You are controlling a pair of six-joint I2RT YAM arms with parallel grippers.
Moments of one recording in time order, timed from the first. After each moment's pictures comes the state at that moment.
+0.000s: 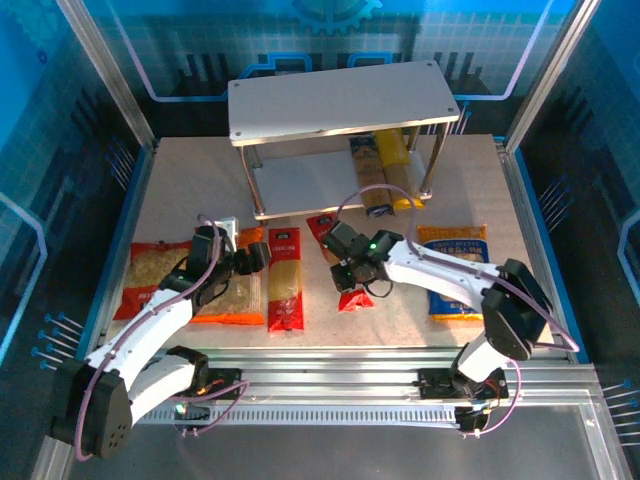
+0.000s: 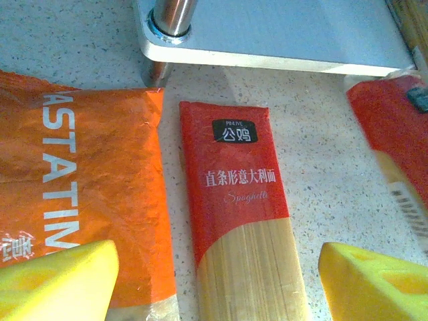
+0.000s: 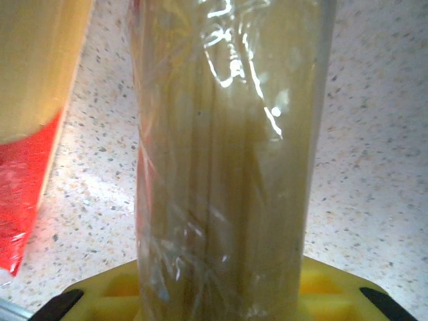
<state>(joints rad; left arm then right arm) -0.26 1.00 0.53 -0.21 0.10 -0.45 0.87 1.55 1.15 -0.83 0.11 0.47</state>
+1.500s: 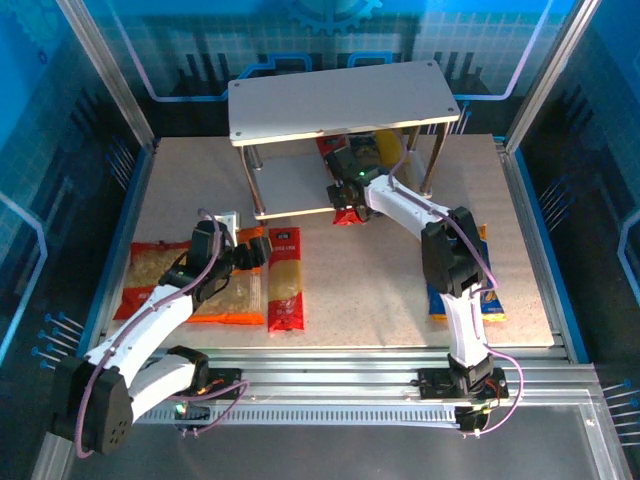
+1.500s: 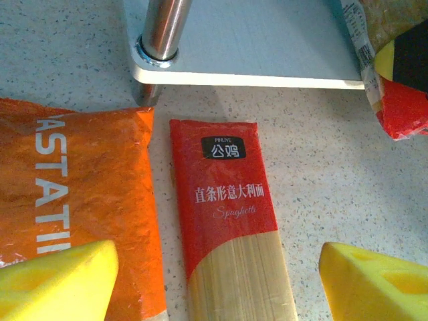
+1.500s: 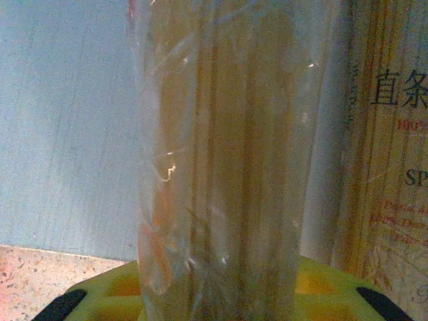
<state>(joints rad) -0.26 1.02 0.57 -0.21 0.10 -0.45 0.56 2.13 1.79 -0.68 0.24 0.22</state>
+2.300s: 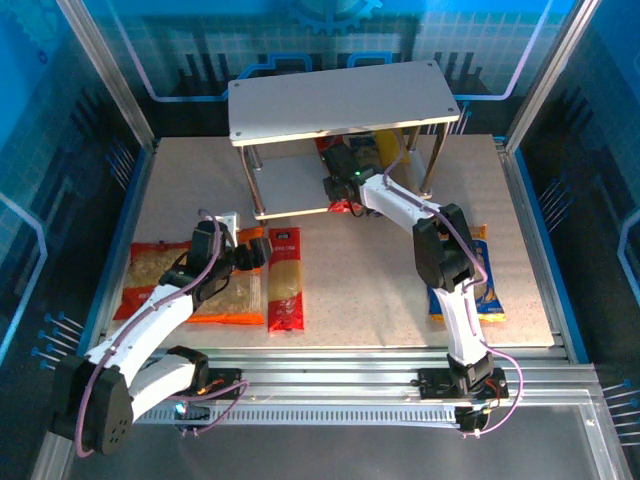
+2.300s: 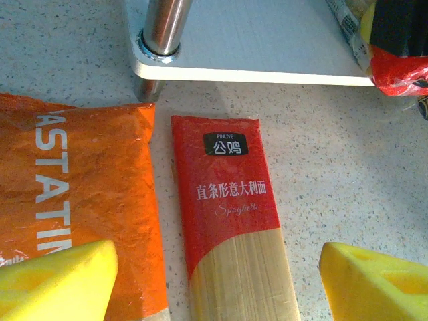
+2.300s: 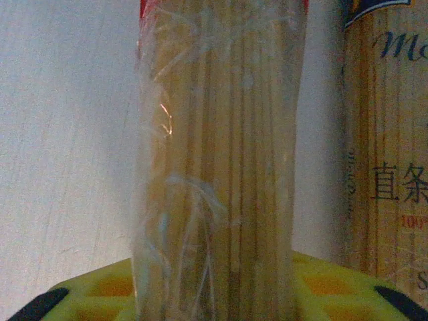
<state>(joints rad) -0.26 1.02 0.57 -0.22 0.10 -0.45 0.55 2.21 1.85 -0.56 0.29 0.23</state>
